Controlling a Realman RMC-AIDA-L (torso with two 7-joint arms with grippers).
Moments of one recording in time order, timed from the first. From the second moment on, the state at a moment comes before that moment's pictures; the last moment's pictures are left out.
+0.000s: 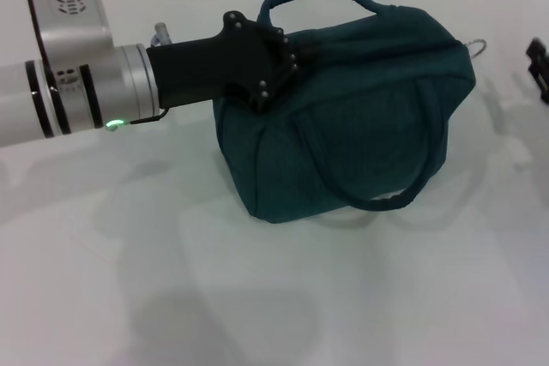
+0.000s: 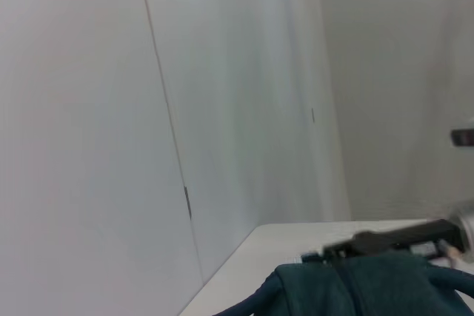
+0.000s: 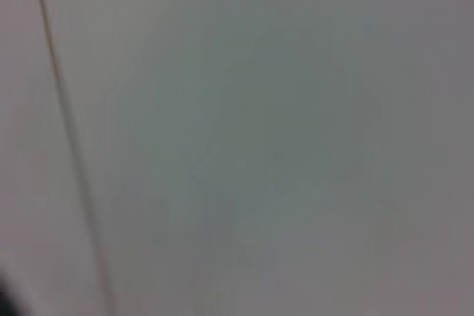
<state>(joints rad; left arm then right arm) -0.50 -2.09 1.16 0.74 1.47 1.31 -1.05 0.46 2.02 -1.90 -0.23 0.21 -1.01 0.51</state>
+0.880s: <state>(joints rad) -0.50 -2.09 1.15 0.74 1.48 1.31 -1.04 0.51 2.02 -1.96 -0.27 0.12 -1.02 0.52</state>
